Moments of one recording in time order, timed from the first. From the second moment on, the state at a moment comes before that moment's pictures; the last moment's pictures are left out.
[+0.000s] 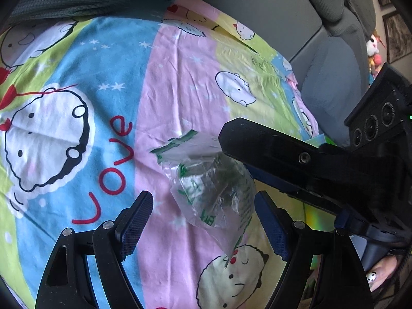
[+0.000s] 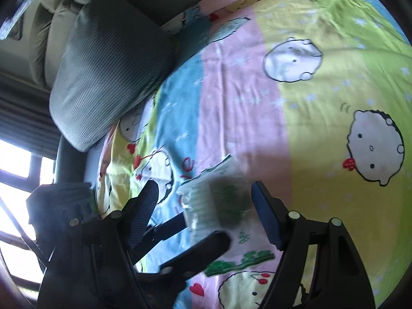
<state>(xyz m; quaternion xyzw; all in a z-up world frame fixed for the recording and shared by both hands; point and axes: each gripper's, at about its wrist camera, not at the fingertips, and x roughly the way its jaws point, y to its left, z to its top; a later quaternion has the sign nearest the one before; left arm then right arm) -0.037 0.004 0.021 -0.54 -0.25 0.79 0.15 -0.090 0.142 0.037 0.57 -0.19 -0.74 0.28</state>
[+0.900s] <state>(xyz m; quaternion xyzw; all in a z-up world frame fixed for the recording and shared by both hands) -0.039 0.014 0.020 -0.53 -0.25 0.79 0.19 -0.098 0.128 0.016 0.60 -0.17 -0.73 0.27</state>
